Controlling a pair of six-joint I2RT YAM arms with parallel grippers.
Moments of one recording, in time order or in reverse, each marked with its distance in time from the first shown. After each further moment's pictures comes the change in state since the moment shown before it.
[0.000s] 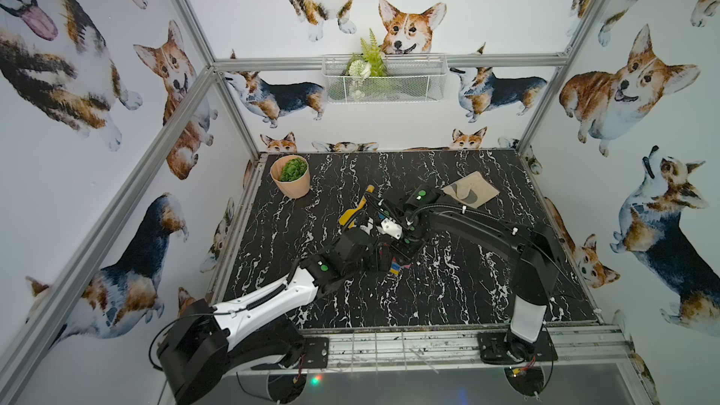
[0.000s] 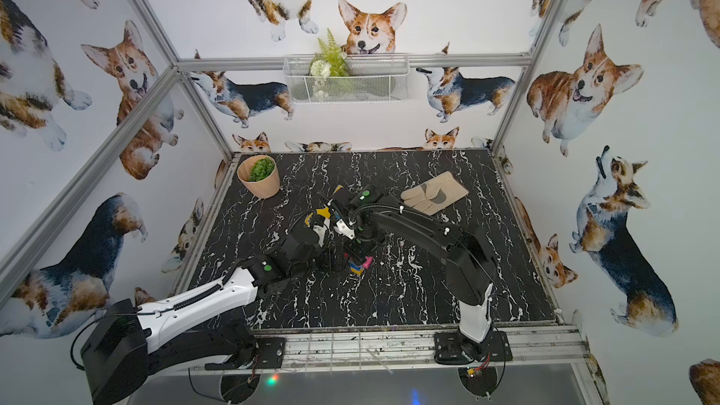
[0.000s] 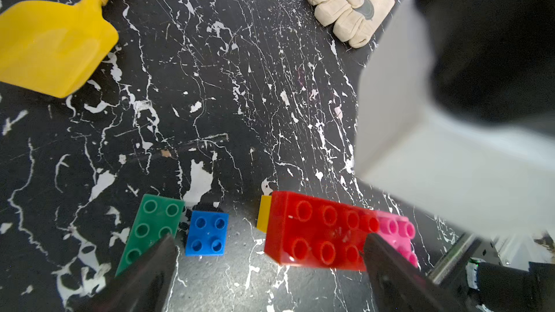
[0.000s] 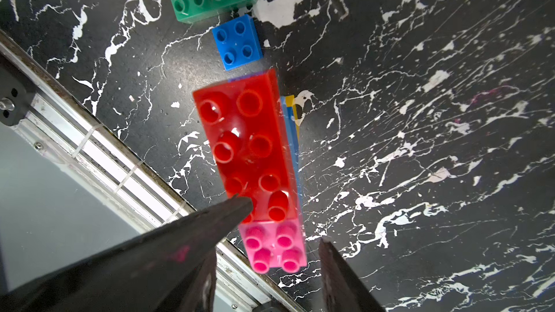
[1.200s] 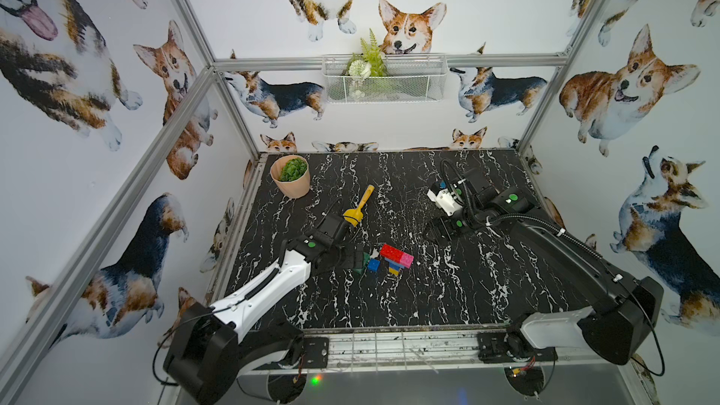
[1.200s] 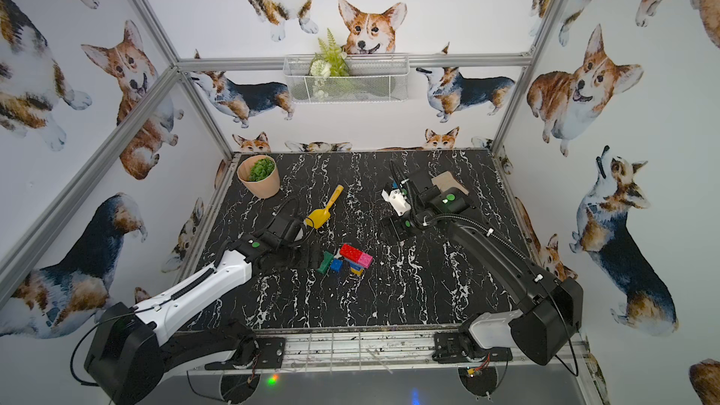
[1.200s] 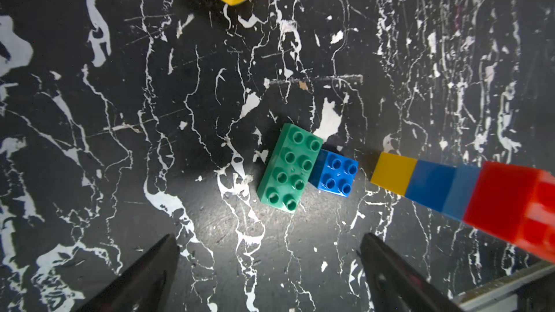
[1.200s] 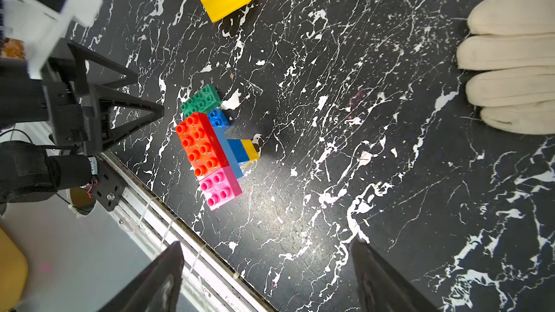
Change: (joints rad) left arm 0.269 0.079 0.137 -0.484 0.088 0.133; right arm -0.335 -0.528 -0.370 0.296 -0.159 0.103
